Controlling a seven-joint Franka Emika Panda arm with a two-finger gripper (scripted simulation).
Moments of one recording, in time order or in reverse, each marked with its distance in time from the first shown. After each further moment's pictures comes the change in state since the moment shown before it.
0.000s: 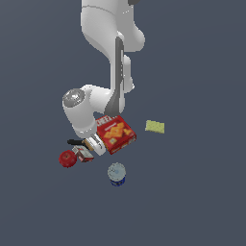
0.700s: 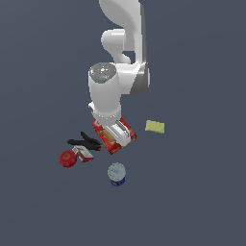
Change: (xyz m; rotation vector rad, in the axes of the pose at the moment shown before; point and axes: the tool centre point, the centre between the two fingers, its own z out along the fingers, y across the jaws) arm -0.073 -0.066 -0.083 -0.001 0.001 0.000
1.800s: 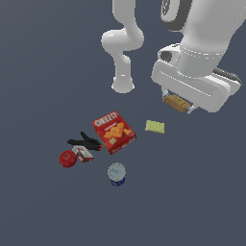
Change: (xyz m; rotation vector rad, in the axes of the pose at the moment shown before) arm -0.157 -0.150 -0.185 0.000 0.002 -0.001
